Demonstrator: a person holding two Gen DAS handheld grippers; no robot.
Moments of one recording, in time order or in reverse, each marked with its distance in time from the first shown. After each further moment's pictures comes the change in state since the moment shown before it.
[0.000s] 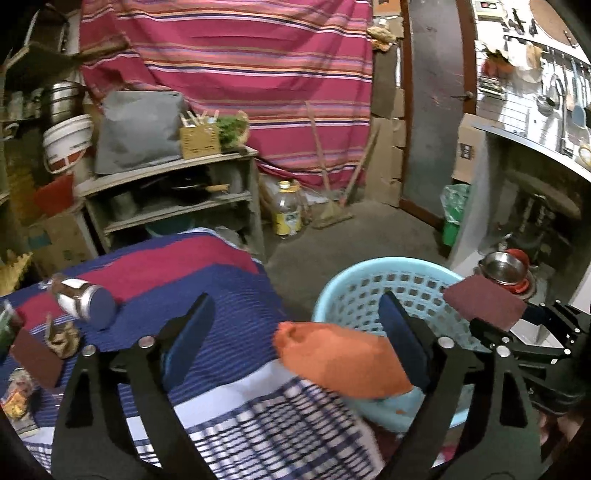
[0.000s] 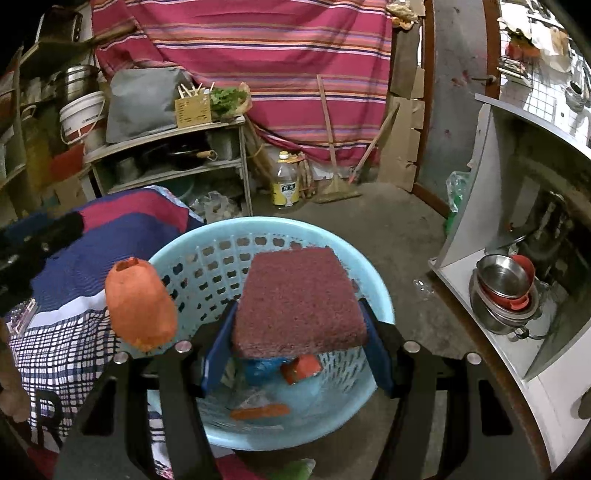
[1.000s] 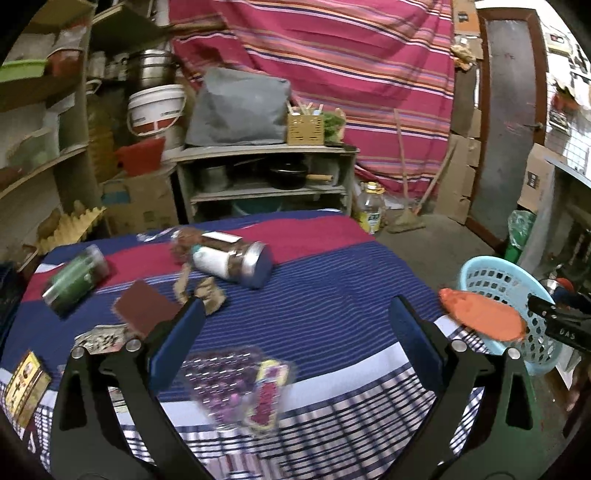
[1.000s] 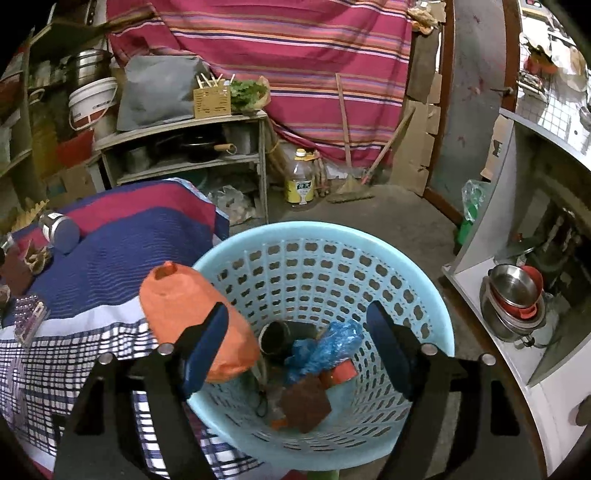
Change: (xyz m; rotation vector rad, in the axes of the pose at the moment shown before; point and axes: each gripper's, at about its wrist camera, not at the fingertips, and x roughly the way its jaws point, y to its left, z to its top) left arm -0.058 0.154 -0.041 -0.165 0.012 0.221; right arm 0.001 0.064 0.010 -0.043 0.009 0.000
